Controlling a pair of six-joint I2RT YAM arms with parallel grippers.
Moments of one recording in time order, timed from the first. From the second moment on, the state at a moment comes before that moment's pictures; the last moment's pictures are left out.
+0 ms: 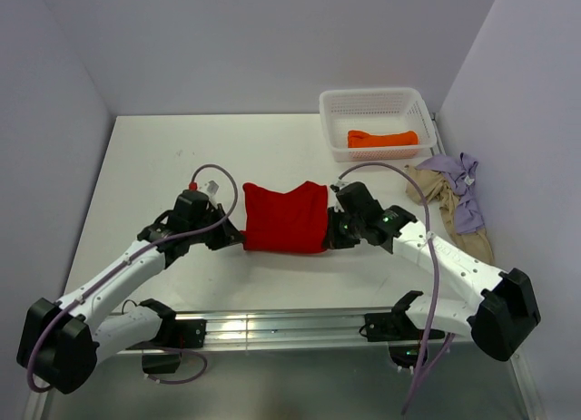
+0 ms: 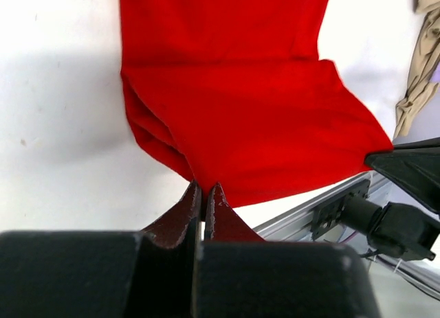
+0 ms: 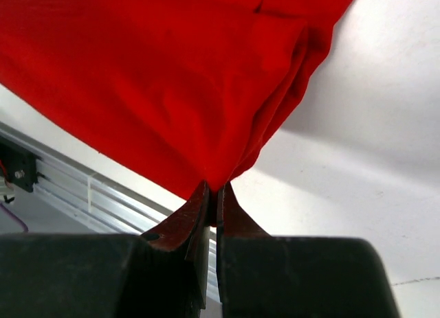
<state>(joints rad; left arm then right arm) -0.49 1.02 0.62 -0.36 0.24 -0.83 0.65 1.11 0.79 -0.63 -0.13 0.55</state>
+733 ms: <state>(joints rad) -0.32 1.65 0.93 -0.21 0.36 -0.75 0.39 1.68 1.07 -0.53 -0.24 0.46</state>
